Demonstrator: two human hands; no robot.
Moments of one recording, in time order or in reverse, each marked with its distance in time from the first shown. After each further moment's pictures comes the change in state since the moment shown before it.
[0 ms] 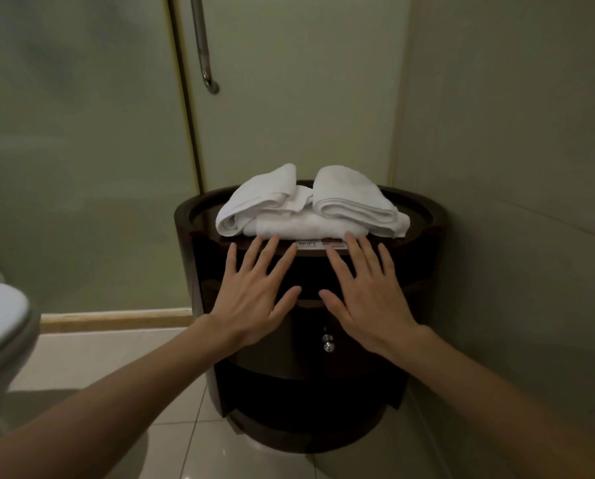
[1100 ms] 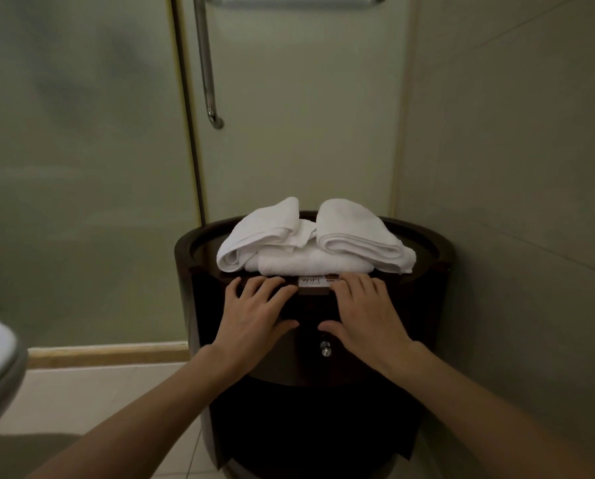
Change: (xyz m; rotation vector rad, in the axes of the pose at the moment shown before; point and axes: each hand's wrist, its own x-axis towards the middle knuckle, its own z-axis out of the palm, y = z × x) left_hand 0.030 -0.021 0.025 0.077 0.263 0.072; right_hand 0.045 0.012 0.027 -0.103 0.239 -0.070
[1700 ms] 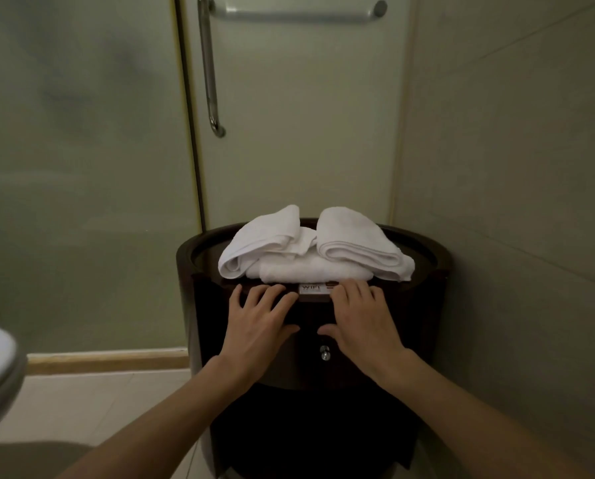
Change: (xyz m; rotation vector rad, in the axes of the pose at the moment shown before) left_hand 0.000 0.009 0.004 0.013 0.072 -0.035; right_hand 0.006 -0.011 -0.005 -0.032 -0.021 0.054
